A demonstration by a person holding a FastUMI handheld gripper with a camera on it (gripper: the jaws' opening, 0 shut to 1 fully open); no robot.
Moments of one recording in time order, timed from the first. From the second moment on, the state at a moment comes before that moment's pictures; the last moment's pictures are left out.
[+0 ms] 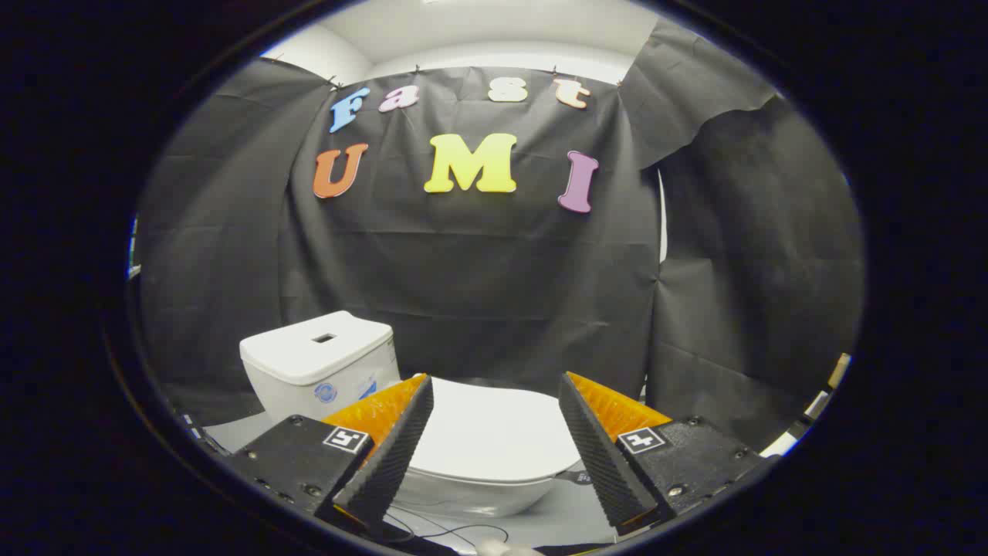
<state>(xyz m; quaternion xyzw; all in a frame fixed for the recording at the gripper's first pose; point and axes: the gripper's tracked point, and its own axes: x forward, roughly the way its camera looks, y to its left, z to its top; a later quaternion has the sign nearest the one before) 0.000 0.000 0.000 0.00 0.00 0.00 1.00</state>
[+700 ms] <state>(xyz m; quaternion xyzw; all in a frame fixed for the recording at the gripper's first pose) -0.002 -0.017 0.006 0.01 0.00 -0.02 1.00</state>
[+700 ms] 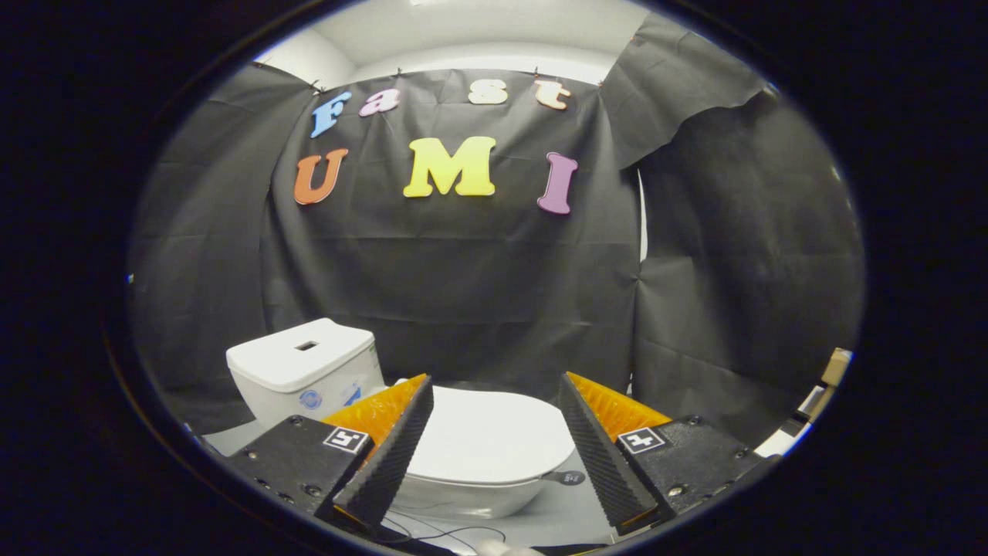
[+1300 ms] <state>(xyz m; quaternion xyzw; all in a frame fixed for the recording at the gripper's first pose) 0.067 -0.035 0.023 0.06 -0.01 0.01 1.00</state>
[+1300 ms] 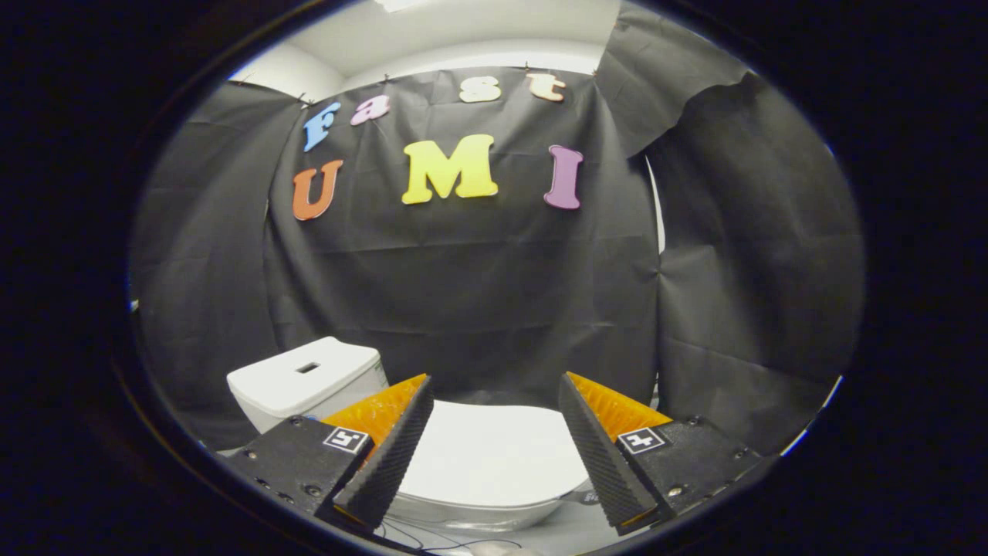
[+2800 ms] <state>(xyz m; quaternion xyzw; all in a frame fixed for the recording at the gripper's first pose) 0.136 -0.176 -0.259 0.55 0.23 -0.06 0.80</state>
